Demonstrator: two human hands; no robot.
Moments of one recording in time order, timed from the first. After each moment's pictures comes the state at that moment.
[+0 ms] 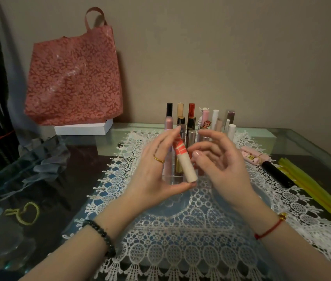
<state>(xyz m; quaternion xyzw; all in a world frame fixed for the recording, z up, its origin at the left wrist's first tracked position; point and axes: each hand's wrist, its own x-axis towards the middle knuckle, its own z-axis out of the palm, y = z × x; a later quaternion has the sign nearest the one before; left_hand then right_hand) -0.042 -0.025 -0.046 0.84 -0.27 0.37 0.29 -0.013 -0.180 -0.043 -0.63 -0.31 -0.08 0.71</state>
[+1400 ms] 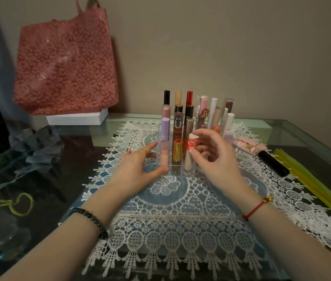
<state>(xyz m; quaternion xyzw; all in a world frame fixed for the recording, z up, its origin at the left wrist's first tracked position) -0.026 0.007 -0.079 0.93 -0.06 0.17 0.32 0.006 -0.181 -0.064 -0.77 -0.24 -0.16 0.57</state>
